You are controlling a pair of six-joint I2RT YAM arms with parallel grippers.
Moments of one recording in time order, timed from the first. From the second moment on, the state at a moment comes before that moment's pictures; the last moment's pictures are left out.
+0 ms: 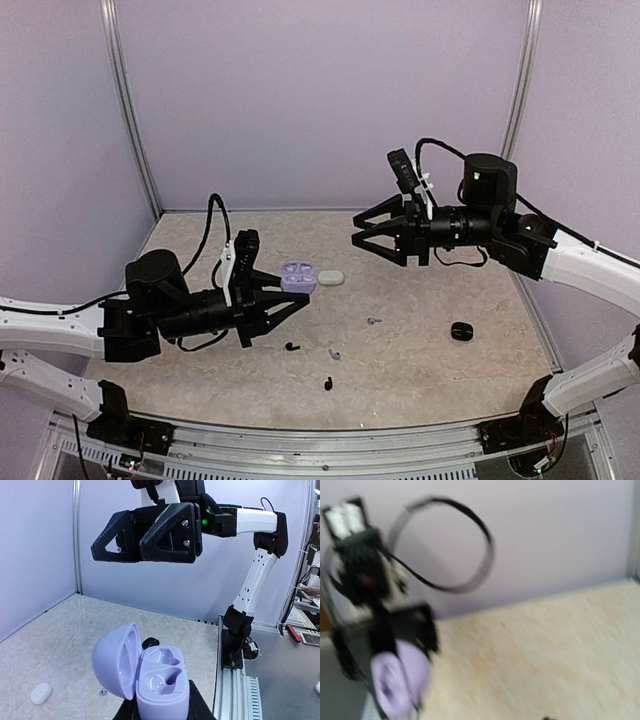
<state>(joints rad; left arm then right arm) -1.13 1.11 0.65 0.48 0.15 -0.08 0.78 1.25 1.11 0.03 -0.70 0.06</state>
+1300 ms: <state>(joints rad) -1.09 0.96 0.50 0.45 0.07 -0.17 0.72 1.80 1.22 -0.47 -0.26 -0.20</state>
